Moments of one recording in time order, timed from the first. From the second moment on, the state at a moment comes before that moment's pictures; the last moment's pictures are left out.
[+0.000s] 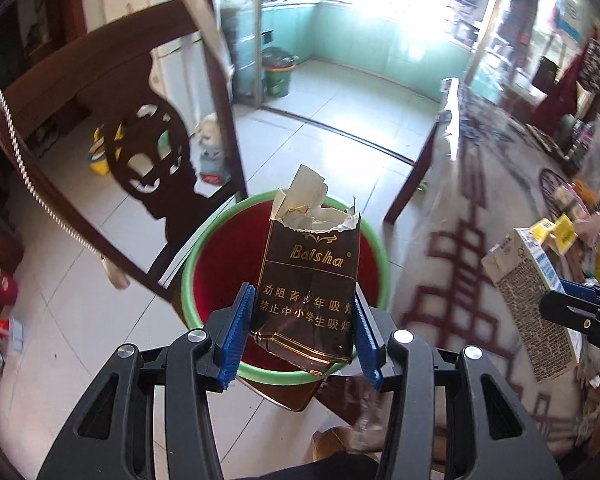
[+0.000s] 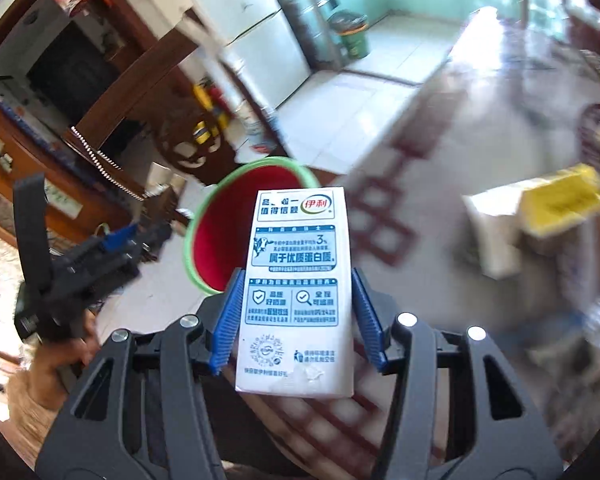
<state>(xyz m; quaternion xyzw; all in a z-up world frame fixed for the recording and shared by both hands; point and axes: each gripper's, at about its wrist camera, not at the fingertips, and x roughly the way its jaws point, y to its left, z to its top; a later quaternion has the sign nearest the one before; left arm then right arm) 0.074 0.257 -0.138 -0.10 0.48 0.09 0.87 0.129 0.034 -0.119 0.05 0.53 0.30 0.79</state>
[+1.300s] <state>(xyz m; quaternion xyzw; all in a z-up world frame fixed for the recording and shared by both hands) 0.068 0.063 -0.107 -0.01 0.46 -0.12 0.88 0.027 -0.339 -0.116 0.33 0.47 -0.05 0.82</state>
